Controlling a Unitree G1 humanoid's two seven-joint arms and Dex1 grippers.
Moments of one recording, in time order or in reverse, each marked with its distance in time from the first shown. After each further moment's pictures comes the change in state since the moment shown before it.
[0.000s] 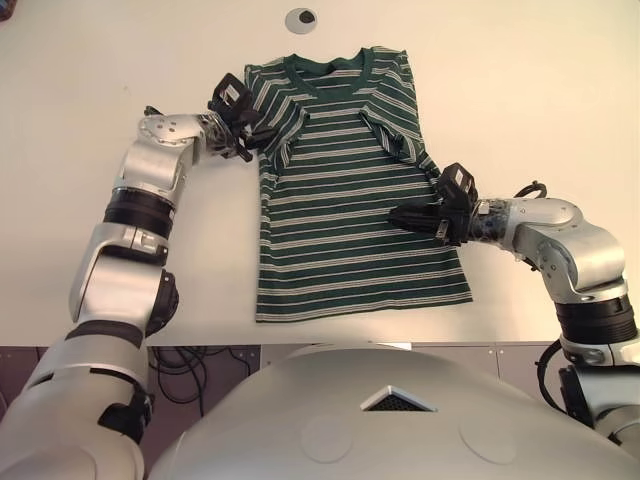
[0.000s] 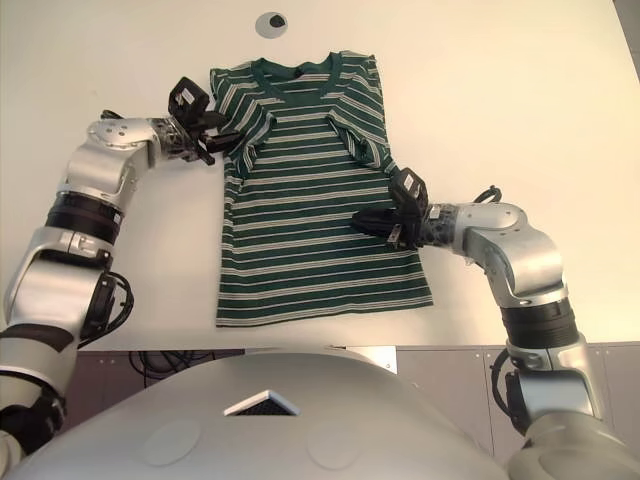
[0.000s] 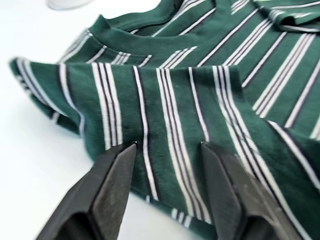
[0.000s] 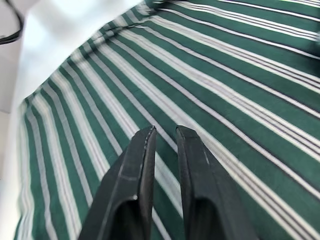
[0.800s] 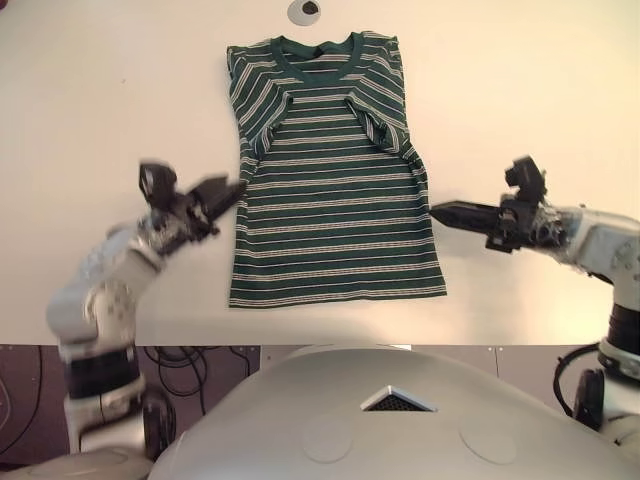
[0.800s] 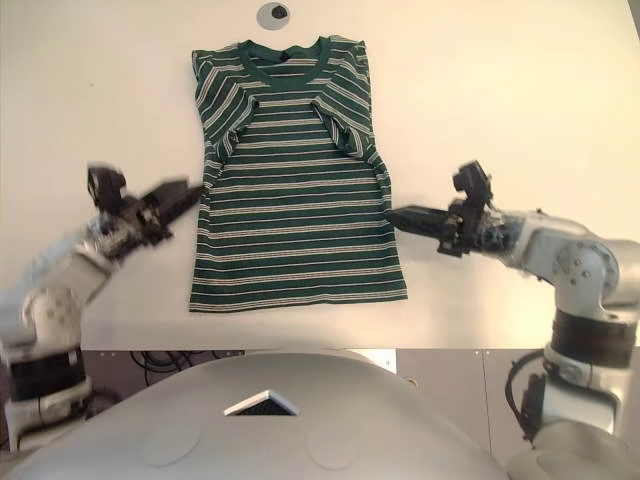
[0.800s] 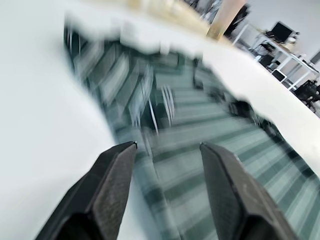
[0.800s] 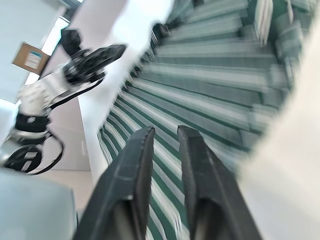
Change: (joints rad) left arm 1.042 -0.065 0.612 -1.205 -0.591 0.533 0.125; right arm 0.151 -0.072 -0.431 -0.057 0.402 0.506 -0.049
